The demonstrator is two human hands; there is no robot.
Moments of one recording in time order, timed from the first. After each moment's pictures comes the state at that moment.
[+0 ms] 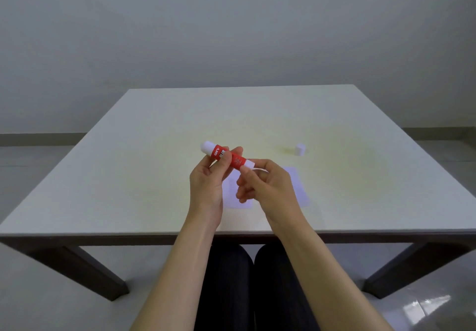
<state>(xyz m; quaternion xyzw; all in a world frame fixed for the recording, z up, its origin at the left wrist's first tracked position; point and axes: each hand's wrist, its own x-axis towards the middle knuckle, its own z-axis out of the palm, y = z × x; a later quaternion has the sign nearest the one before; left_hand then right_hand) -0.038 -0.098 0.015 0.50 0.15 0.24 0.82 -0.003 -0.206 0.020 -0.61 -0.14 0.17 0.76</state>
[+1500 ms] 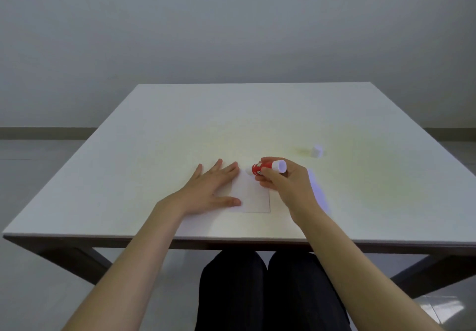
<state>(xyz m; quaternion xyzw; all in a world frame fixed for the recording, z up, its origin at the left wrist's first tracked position) -0.024 -0.003 -0.020 0.97 -0.02 -0.10 0.21 0.038 -0.196 -0.005 -0.69 -0.10 0.15 0.70</state>
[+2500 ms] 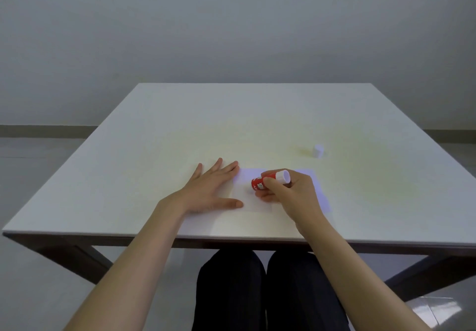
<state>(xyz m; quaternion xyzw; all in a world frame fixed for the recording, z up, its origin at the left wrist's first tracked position) -0.025 -0.008 -0.014 0.97 0.00 -0.10 0.22 0.026 -0.206 -0.012 -0.72 -0.12 0.14 0.67</state>
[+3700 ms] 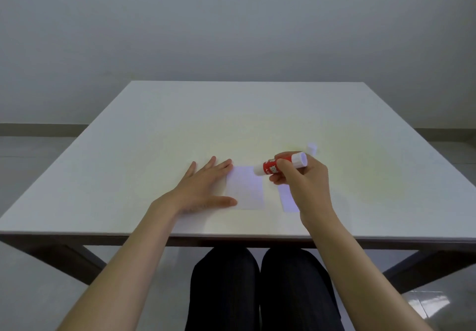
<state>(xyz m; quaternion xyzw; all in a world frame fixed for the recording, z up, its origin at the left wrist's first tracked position) -0.023 -0.003 -0.027 0.97 0.00 -0.07 0.23 0.026 -0.221 0.016 -0.70 -0.10 0.03 0.71</state>
